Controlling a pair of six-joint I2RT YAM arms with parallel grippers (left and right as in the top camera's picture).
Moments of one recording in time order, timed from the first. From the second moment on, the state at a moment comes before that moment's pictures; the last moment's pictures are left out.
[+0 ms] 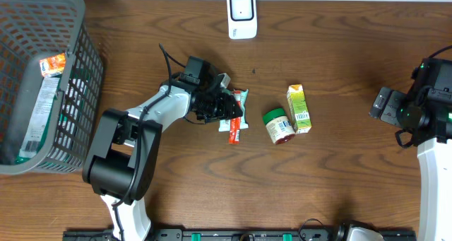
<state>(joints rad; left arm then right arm) -0.34 1.97 1.15 -0.42 0.67 -0.35 -0.23 1.26 1.25 -1.06 0.20 0.17</state>
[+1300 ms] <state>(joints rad) -0.33 1.83 1.12 -0.40 -0.02 -0.34 -0.23 1.26 1.25 -1.06 0.20 0.17</state>
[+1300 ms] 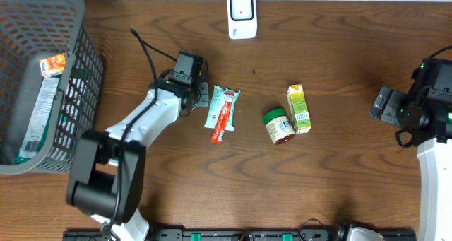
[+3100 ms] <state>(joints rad) -0.32 1.67 1.76 -0.97 -0.05 -0.29 -0.23 1.26 1.25 -1.06 0.20 0.17</state>
